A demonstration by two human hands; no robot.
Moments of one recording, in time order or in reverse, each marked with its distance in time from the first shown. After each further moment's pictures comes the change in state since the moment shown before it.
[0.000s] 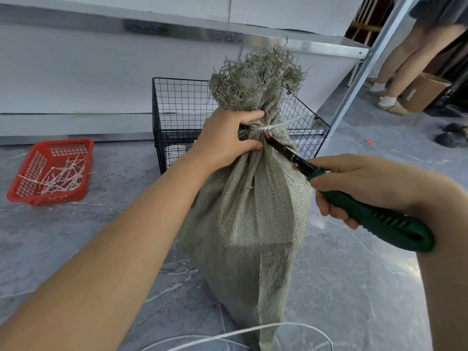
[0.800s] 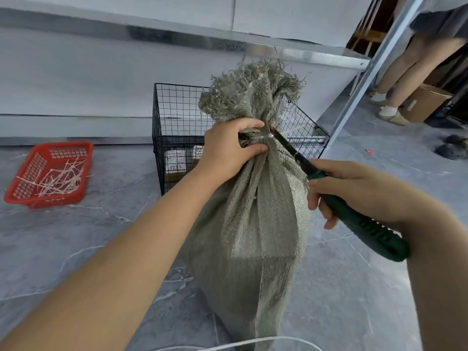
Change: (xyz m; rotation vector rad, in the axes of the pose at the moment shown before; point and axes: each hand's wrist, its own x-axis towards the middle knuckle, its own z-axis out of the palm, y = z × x) left_hand 0.003 0.004 0.016 -0.131 0.184 -0.063; right_hand 0.008 0.005 -0.004 0.062 0.093 -0.094
